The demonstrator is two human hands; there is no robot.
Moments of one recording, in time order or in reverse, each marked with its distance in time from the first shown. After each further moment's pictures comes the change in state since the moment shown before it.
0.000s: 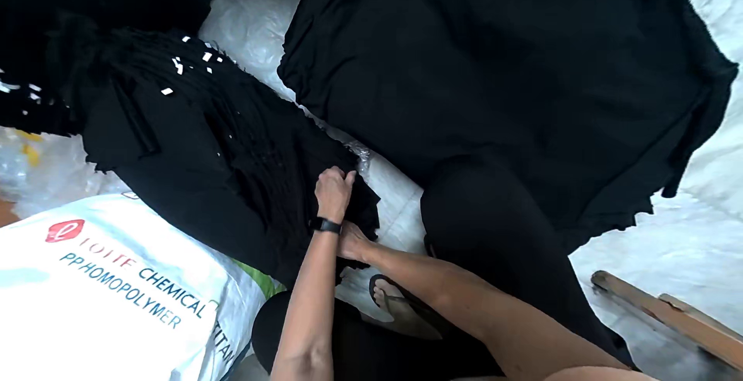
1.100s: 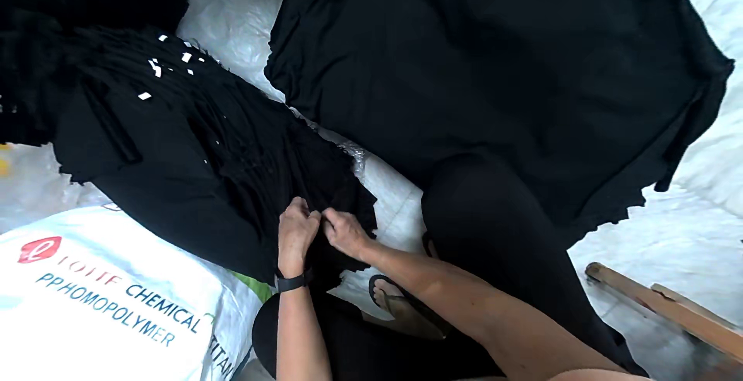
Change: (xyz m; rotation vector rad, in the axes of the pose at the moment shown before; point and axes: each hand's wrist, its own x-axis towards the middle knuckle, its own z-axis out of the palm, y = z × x) left_hand -0.043 -0.036 -0.050 -0.117 -0.068 -0.254; right_hand 0.023 0.008 -0.001 0.044 0.253 0.000
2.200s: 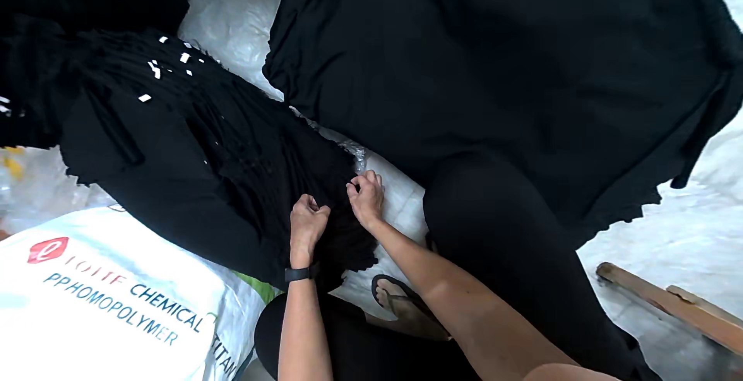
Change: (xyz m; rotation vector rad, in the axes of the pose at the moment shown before) left_hand 0.020 -0.003 0.027 -0.159 -0.016 -0.034; right_hand 0.036 0.026 -0.027 -0.052 0.496 0.279
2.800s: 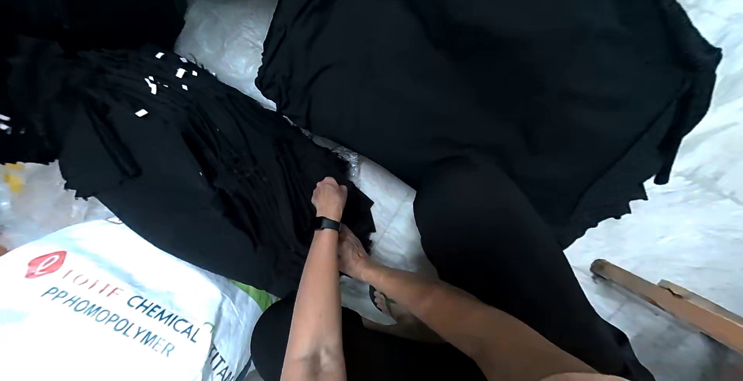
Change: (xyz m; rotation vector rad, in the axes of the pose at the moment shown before) left_hand 0.043 0.051 0.056 0.388 -0.066 0.048; right_hand -0.085 0.029 0.019 0.079 -0.349 -0.447
